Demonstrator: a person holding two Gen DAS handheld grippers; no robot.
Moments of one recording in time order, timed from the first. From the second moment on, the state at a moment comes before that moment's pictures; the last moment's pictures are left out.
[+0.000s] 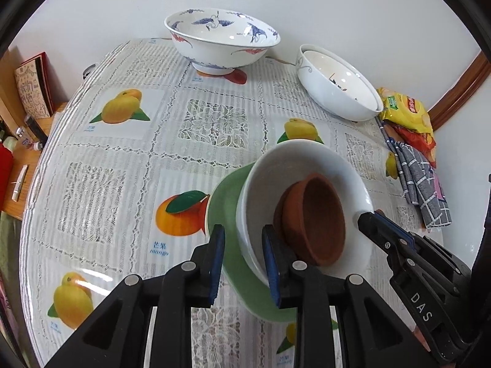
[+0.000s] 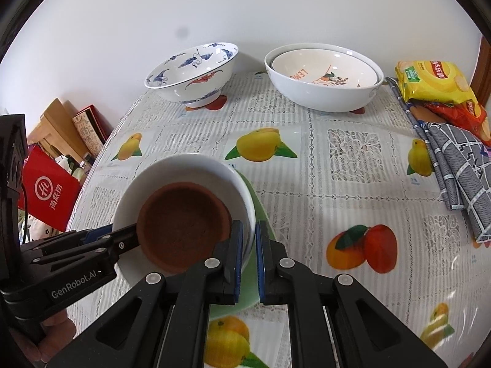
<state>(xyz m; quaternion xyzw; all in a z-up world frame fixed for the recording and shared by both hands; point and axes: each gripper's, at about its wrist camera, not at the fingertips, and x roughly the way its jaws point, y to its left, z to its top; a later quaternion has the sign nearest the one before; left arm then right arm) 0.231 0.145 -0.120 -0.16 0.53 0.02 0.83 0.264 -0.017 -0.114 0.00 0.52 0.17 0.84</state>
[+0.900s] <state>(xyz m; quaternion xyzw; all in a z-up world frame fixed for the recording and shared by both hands) 0.094 0.033 -0.028 -0.05 0.43 -0.02 0.90 0.110 -0.141 -0.018 0.01 0.44 0.04 0.90</state>
